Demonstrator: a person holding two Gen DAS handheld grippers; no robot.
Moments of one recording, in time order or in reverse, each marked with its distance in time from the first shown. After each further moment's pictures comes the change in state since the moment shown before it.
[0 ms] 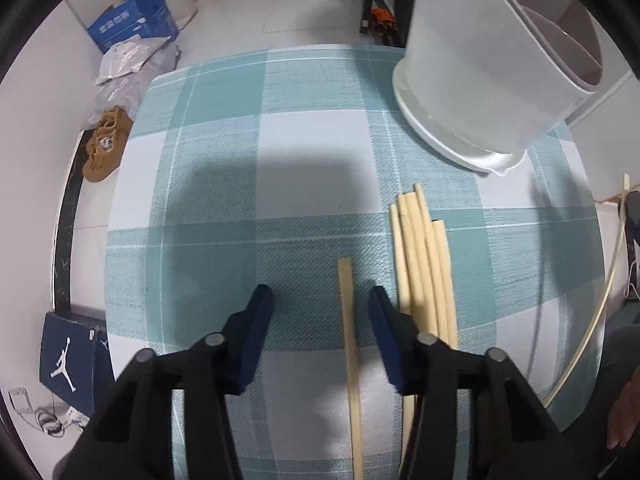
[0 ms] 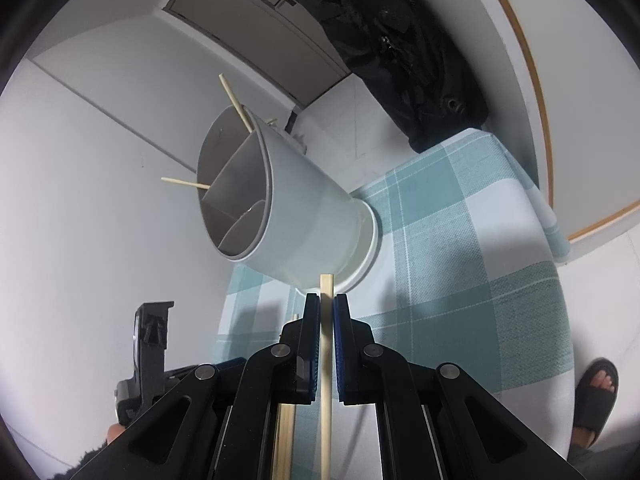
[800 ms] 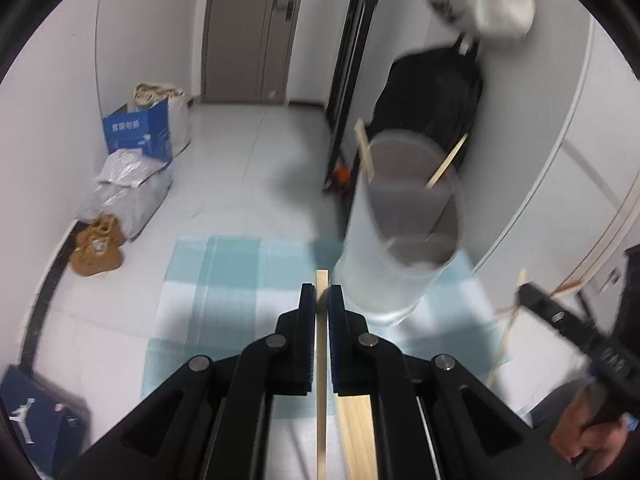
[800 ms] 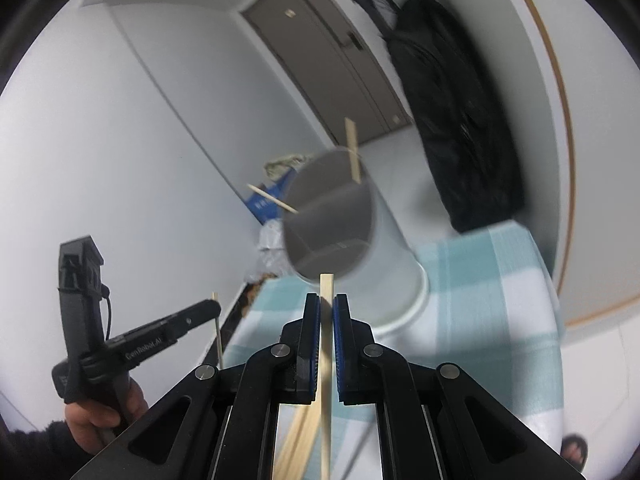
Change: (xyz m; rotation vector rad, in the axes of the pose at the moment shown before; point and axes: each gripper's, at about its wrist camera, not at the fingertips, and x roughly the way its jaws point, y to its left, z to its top) left arm -0.124 0.004 -0.031 -0.052 -0.615 -0.198; right arm -0.037 0.071 -0.018 -0.290 -0.201 0.004
